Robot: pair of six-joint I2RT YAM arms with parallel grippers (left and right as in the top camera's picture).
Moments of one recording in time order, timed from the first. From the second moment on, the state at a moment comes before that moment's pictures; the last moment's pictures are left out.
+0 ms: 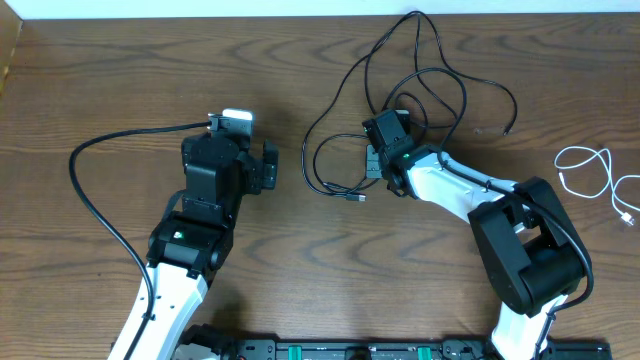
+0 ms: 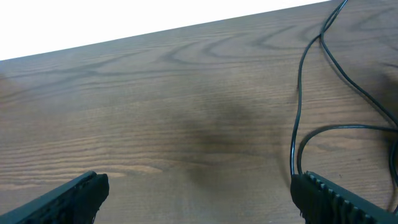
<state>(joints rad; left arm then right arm) -0.27 1.05 0.79 -0.31 -0.22 0.01 0.52 1.96 1.12 -0.25 0.20 0.52</state>
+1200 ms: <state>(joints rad) -0.27 1.05 0.79 -0.31 -0.05 0.01 0.52 1.13 1.66 -0.45 0.28 0.02</state>
